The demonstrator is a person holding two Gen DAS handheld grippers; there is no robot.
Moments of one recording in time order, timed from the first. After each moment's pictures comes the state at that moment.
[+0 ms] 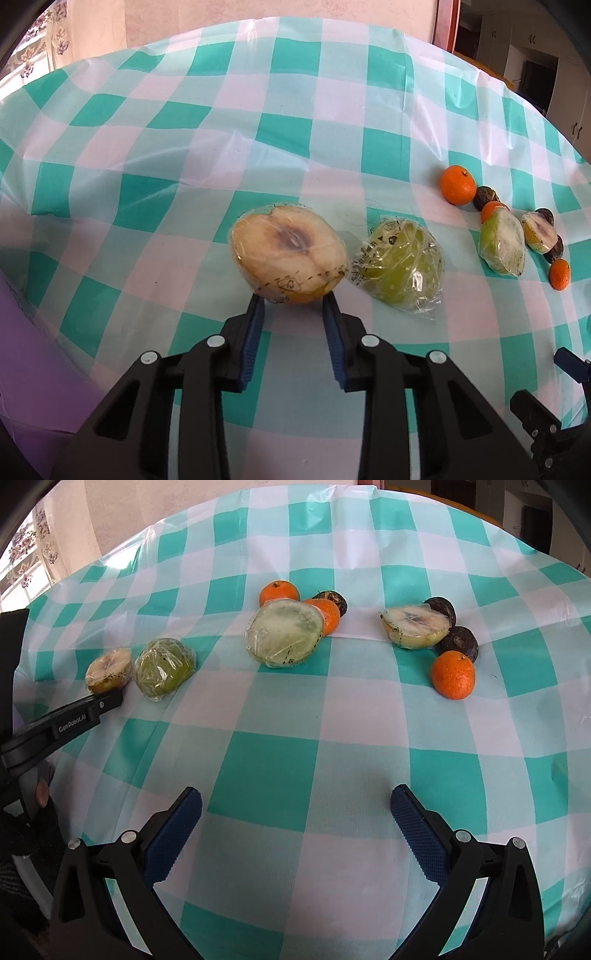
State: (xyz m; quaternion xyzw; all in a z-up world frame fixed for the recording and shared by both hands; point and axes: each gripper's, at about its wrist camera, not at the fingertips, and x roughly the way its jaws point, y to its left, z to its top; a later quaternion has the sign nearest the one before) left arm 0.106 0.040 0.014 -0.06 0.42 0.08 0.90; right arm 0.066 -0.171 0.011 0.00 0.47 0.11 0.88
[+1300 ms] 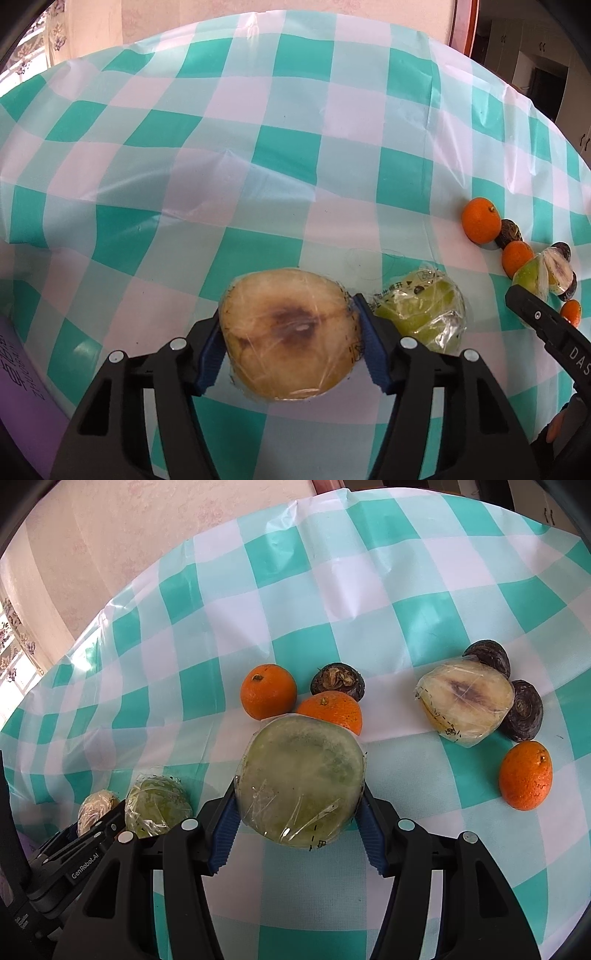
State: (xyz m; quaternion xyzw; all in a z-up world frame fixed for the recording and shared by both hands) left arm 0.157 0.048 0.013 -0.07 0.43 0.08 0.90; right arm 0.153 -0.174 0.012 0.13 0.42 0.09 0.89
